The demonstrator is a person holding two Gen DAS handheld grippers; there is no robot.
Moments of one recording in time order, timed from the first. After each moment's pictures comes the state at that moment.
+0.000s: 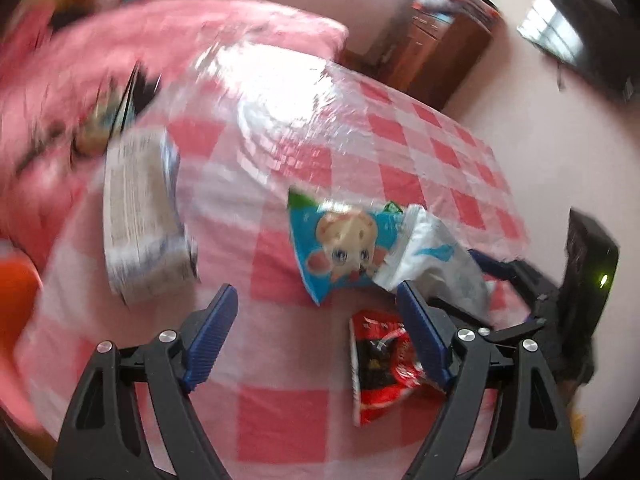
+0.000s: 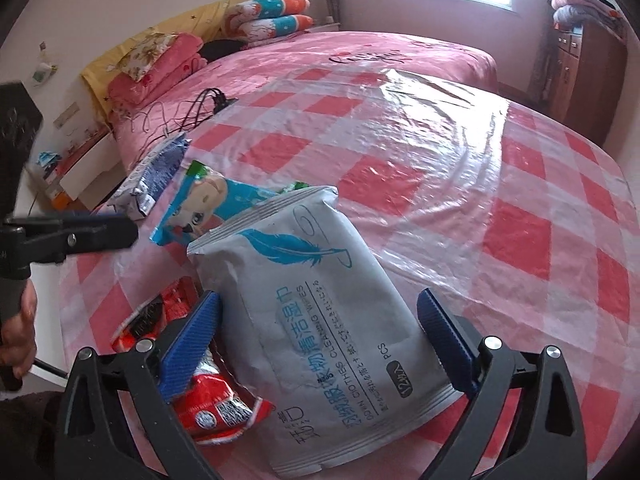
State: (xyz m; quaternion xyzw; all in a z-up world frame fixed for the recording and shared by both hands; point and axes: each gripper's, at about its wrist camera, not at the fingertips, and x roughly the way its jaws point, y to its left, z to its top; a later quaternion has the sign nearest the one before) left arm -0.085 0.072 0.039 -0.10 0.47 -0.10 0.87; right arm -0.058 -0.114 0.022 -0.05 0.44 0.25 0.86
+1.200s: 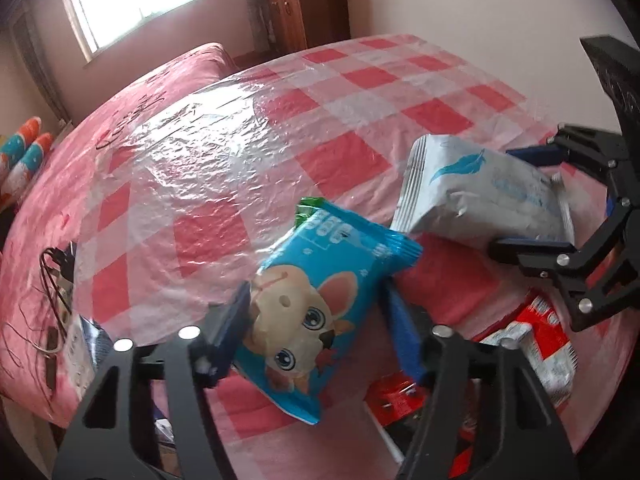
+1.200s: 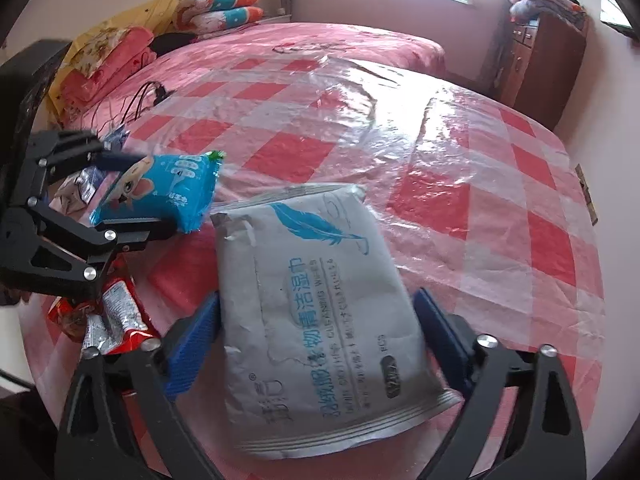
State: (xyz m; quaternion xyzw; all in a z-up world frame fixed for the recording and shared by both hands) left arm -0.040 -0.008 0.010 0.18 0.43 -0.21 0.86; right arm -0.061 -0.149 0.018 -0.07 0.45 0.16 0.88
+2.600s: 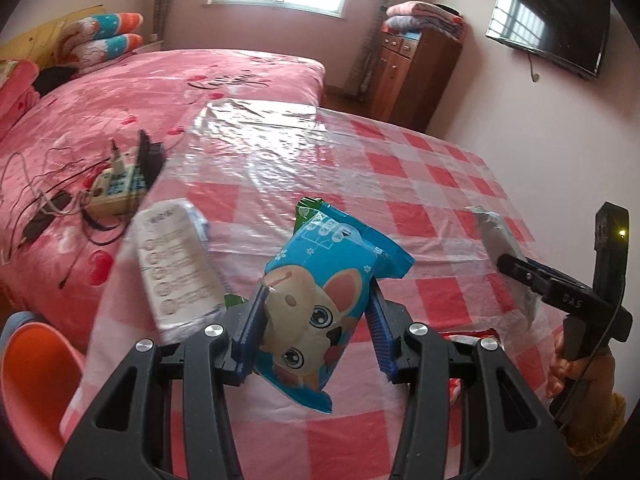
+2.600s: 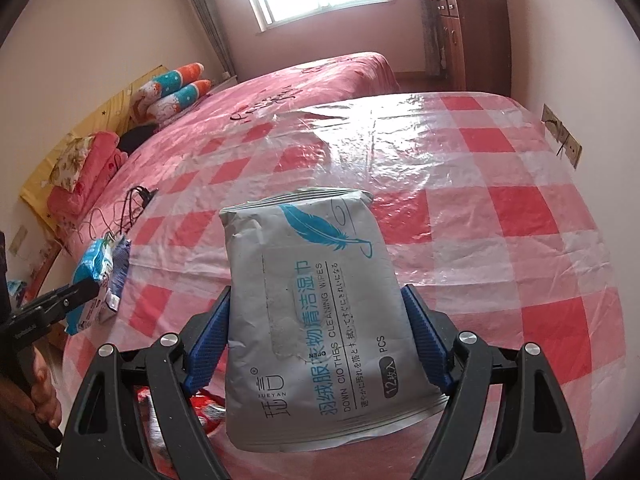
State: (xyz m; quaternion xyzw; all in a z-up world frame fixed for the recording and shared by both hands) left arm -0.088 0.106 0.050 -0.07 0.40 -0.11 0.91; right arm -0.072 -0.174 0.047 0.11 0.40 0.11 0.90
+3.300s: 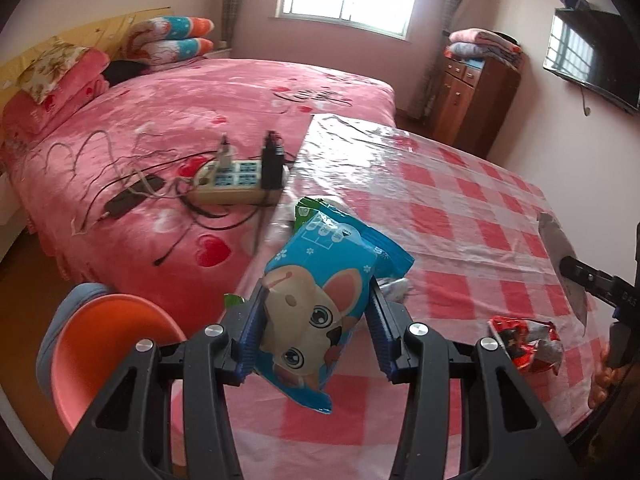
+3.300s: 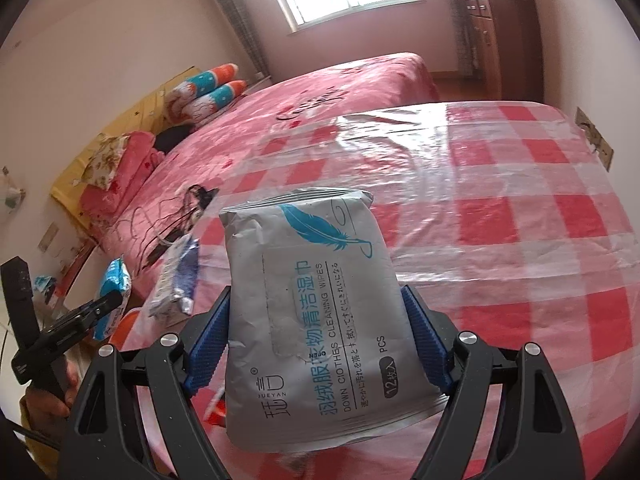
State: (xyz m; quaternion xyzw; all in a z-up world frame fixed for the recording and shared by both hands) left arm -0.129 0.199 0.057 -0.08 0.38 0.00 0.92; right arm -0.086 -0.104 0.074 0.12 0.40 0.18 0.89
